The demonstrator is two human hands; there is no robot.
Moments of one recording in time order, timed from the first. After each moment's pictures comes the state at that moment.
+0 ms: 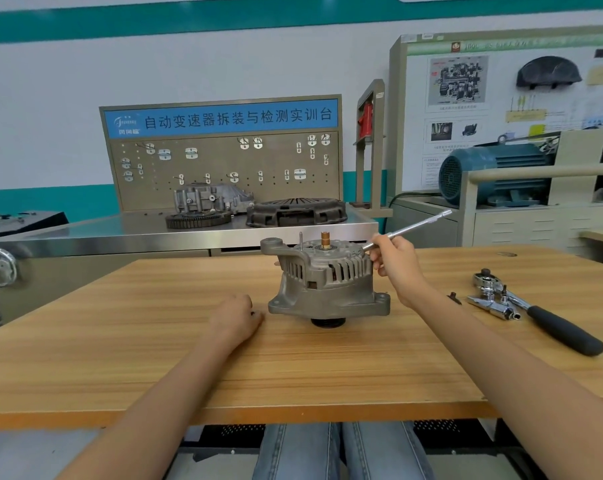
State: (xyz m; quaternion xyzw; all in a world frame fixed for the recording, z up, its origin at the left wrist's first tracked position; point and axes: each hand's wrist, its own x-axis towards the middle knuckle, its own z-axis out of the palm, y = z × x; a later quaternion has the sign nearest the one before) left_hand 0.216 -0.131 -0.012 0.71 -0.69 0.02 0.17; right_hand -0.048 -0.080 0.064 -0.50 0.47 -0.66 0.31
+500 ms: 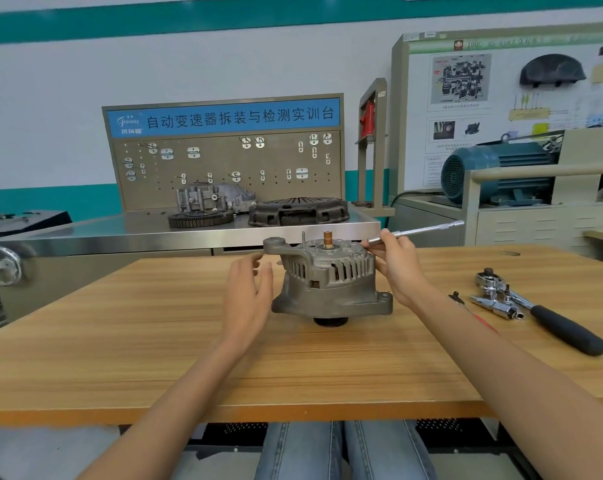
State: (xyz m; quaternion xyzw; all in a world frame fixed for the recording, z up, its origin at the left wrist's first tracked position) left_hand 0.182 -0.077 0.017 0.49 -0.64 -0.01 0.59; right_hand -0.044 -0.096 0.060 -0.42 0.41 -0.70 0.39
